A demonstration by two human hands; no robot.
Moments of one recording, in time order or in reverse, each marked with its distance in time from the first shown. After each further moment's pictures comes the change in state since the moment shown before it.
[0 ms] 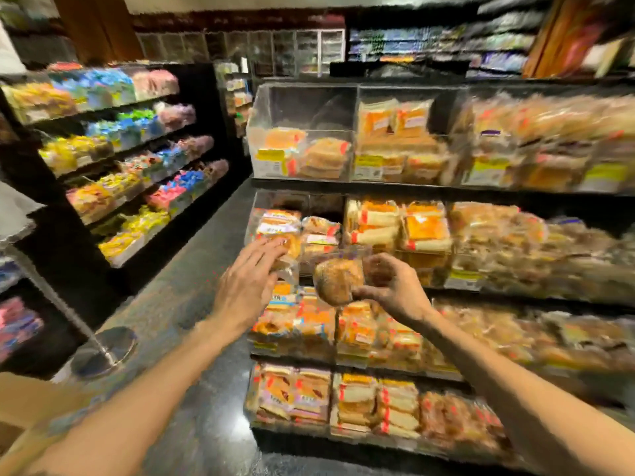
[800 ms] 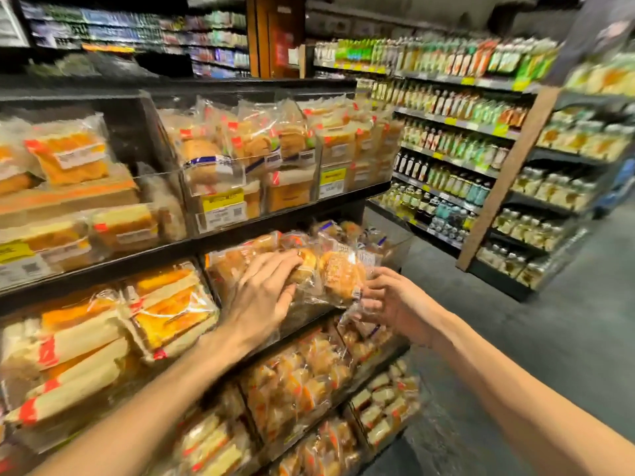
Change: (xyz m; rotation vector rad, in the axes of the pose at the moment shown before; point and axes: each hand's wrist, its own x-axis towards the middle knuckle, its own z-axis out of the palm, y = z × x) left_hand 0.267 0.262 0.316 -0.550 -0.270 0.480; right_hand 0.001 0.181 -0.326 0.932 0.456 0.576
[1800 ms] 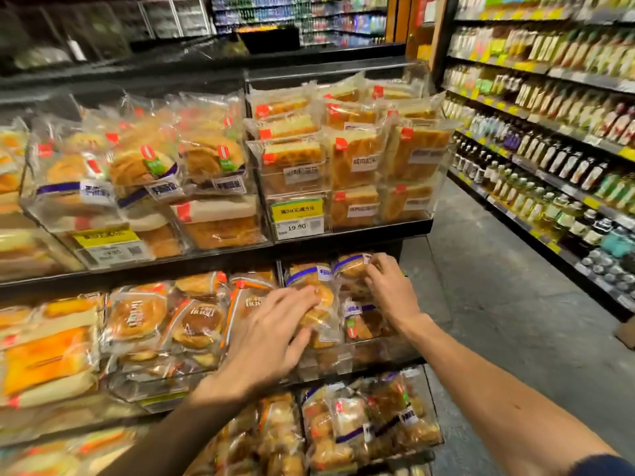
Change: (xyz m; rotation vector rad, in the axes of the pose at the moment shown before) left_hand 0.191 0.043 0.206 0.265 -0.138 -0.303; right_hand 0.351 -0.076 -0.230 -1.600 0.025 -0.838
